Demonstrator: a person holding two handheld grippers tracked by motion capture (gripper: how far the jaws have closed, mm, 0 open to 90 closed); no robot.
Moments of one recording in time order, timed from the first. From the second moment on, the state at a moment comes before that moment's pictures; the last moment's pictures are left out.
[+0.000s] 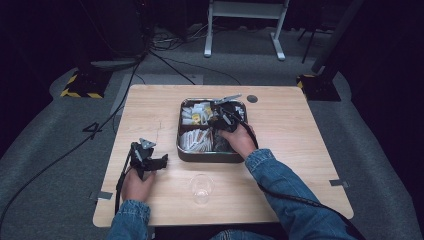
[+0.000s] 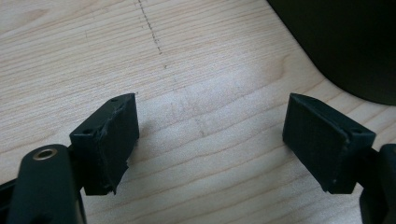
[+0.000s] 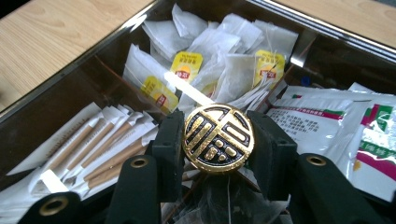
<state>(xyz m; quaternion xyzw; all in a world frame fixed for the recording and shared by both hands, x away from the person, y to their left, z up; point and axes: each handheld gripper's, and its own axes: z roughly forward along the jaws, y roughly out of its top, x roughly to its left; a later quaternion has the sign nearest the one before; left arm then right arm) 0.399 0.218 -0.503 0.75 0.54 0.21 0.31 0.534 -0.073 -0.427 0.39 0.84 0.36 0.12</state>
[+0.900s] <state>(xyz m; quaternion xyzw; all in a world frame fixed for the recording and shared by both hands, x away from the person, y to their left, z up) 0.399 0.218 -0.503 0.75 0.54 0.21 0.31 0.505 -0.139 -0.358 0.36 0.81 0.43 0.15</state>
